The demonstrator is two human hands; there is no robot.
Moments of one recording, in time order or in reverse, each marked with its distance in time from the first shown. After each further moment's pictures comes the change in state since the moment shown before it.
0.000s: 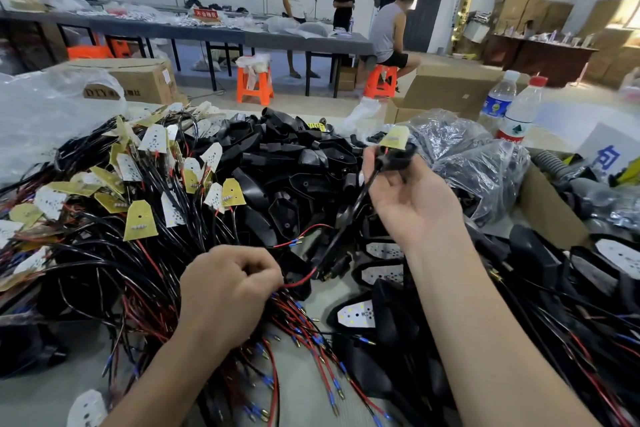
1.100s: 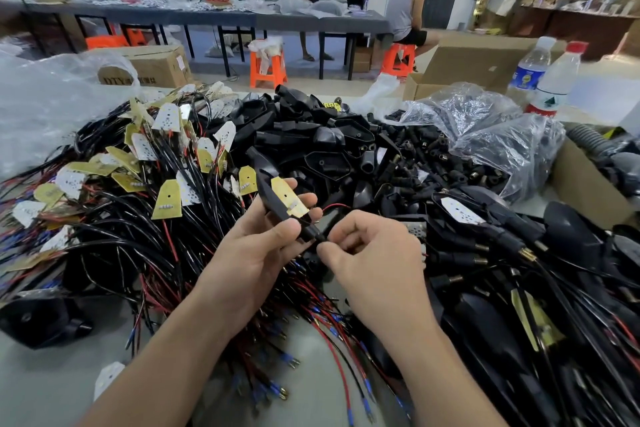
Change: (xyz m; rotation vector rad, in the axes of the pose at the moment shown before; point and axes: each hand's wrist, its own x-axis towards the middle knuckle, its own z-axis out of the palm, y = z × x) left_hand 0.017 -0.006 0.016 -1.241 -0.253 -0.213; right_hand -0.064 0.075 -0.066 -1.702 -0.053 -0.503
